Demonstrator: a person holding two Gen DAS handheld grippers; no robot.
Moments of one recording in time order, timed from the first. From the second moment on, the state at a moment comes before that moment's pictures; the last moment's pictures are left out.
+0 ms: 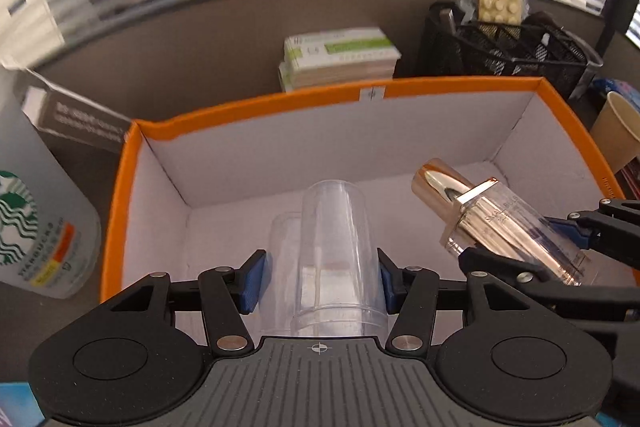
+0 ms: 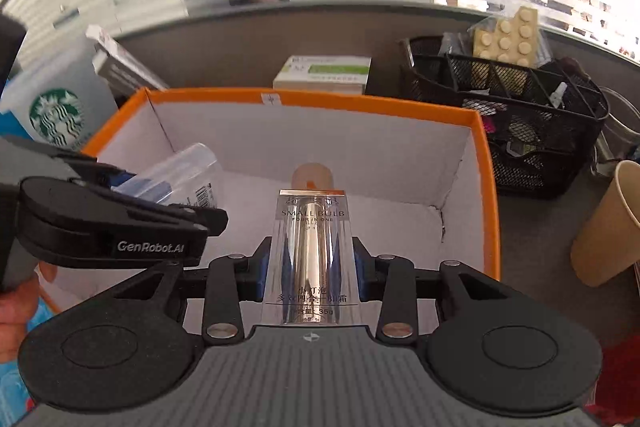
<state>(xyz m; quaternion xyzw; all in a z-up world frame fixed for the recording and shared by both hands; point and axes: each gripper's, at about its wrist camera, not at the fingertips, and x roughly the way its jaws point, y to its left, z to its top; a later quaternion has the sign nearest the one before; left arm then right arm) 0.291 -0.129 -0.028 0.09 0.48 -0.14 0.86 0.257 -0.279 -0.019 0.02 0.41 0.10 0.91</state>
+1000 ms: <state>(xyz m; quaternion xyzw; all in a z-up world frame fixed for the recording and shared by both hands) 0.318 -0.145 -0.057 0.13 0.57 -0.08 0.81 0.291 -0.262 -0.040 -0.04 0.50 0.07 0.86</state>
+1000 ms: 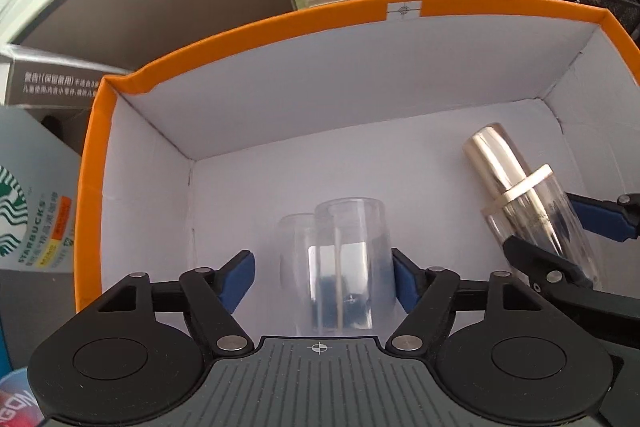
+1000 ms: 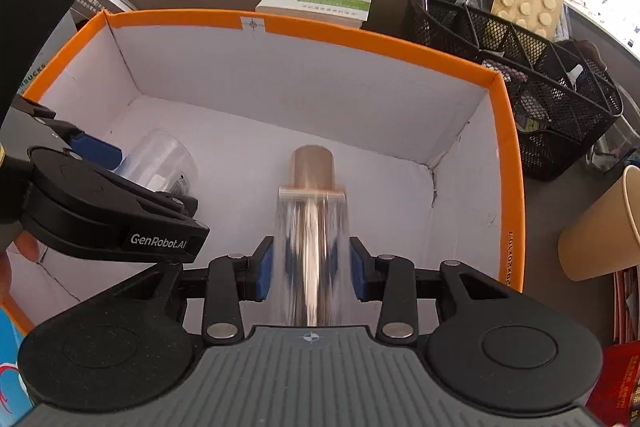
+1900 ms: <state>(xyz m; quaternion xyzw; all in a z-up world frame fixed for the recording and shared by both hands) 0.188 -0.078 0.059 0.05 0.37 -0.13 0.92 0.155 -0.278 0.081 0.00 0.29 0.08 0.95</state>
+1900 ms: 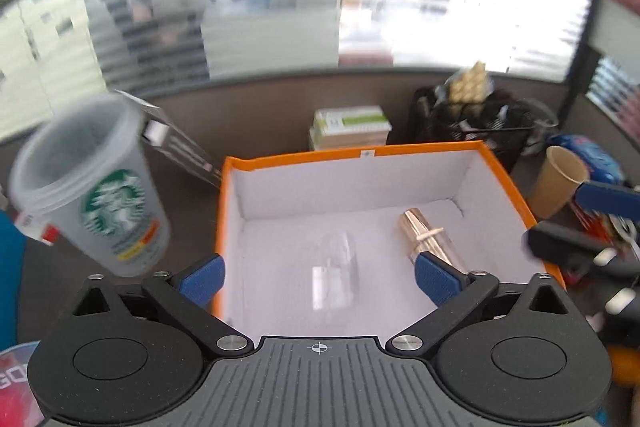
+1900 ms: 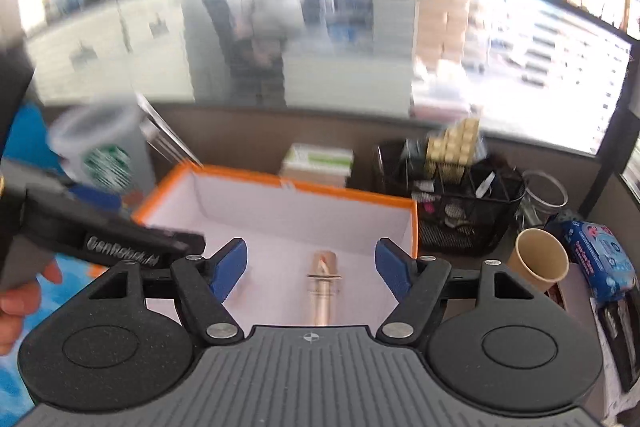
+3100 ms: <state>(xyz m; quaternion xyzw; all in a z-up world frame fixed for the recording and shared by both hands) 0.002 -0.037 -0.075 0.12 0.36 -0.14 0.91 -0.004 -0.290 -0.082 -0.03 0.31 0.00 0.95</state>
